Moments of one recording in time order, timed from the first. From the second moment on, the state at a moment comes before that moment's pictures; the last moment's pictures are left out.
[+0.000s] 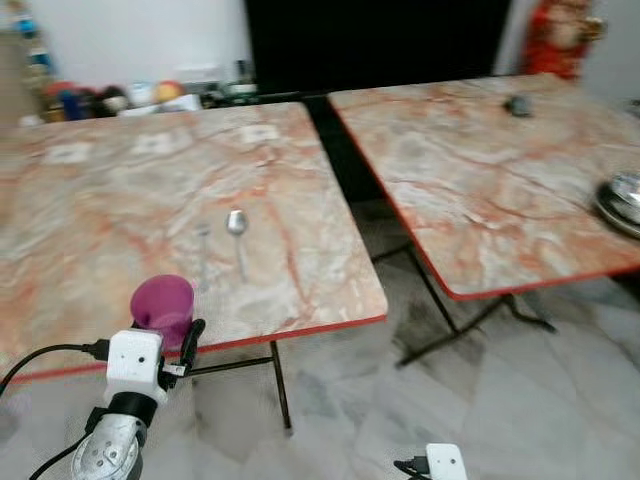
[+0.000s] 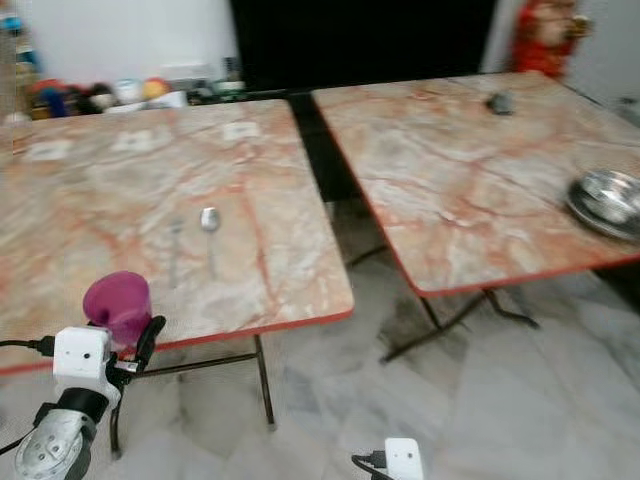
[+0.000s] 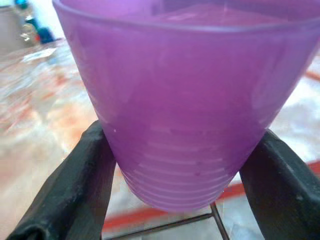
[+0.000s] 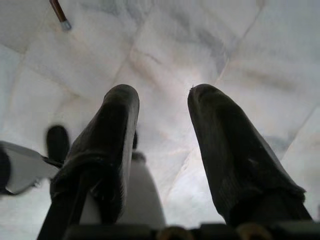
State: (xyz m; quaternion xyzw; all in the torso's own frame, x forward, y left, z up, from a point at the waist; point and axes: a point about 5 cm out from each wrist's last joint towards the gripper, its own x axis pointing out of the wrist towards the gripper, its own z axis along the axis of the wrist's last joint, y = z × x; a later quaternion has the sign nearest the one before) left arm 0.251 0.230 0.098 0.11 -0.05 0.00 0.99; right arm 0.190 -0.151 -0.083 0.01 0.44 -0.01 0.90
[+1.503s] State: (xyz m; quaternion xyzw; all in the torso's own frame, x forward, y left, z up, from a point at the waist) left arm 0.252 0.236 0.094 0.11 -0.03 0.01 0.99; right arm 0.193 -0.143 -0.082 0.02 0.44 0.00 0.90
